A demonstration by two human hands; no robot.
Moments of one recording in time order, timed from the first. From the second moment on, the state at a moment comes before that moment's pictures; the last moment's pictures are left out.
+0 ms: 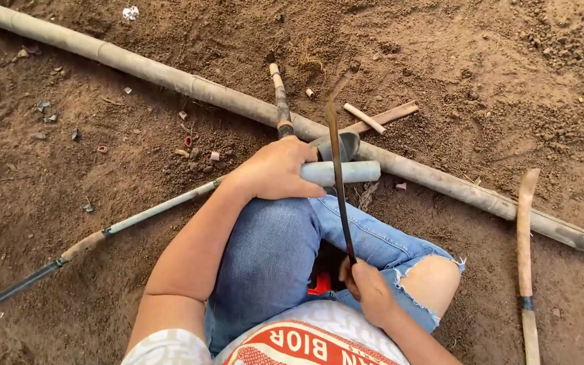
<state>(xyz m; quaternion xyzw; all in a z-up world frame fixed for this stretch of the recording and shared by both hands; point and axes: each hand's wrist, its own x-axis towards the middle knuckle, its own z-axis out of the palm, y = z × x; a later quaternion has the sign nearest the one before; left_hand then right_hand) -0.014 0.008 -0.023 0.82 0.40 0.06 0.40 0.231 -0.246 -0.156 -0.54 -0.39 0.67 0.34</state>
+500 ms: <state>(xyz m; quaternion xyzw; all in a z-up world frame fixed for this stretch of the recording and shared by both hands) -0.016 0.002 -0.028 0.82 0.41 0.04 0.40 0.224 -0.224 -0.141 -0.52 -0.42 0.65 0.36</state>
